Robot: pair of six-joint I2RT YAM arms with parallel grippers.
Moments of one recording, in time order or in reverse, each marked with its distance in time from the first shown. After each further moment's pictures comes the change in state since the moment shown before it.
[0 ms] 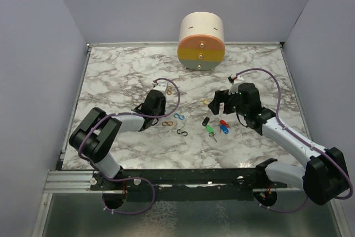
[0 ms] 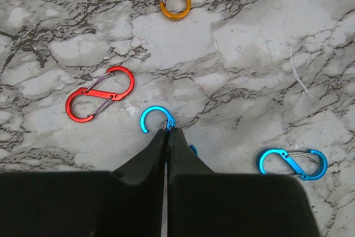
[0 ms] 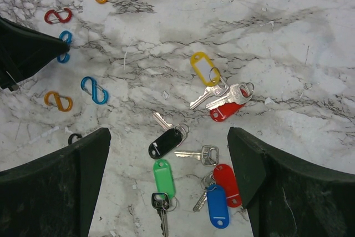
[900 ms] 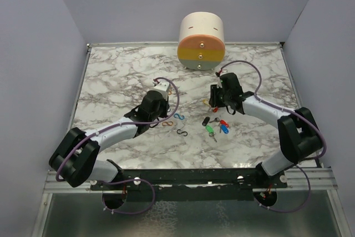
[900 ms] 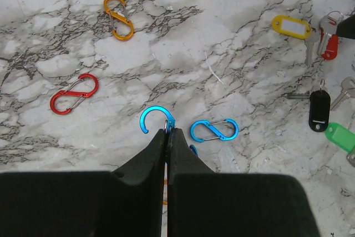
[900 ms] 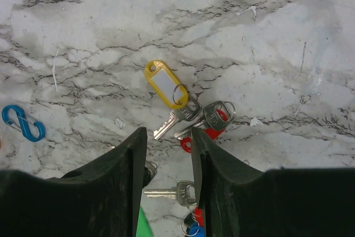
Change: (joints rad) left arm -0.083 -0.283 -0.011 -0.153 0.026 -0.024; right arm 0.008 0.409 0.224 -0.071 0.114 0.009
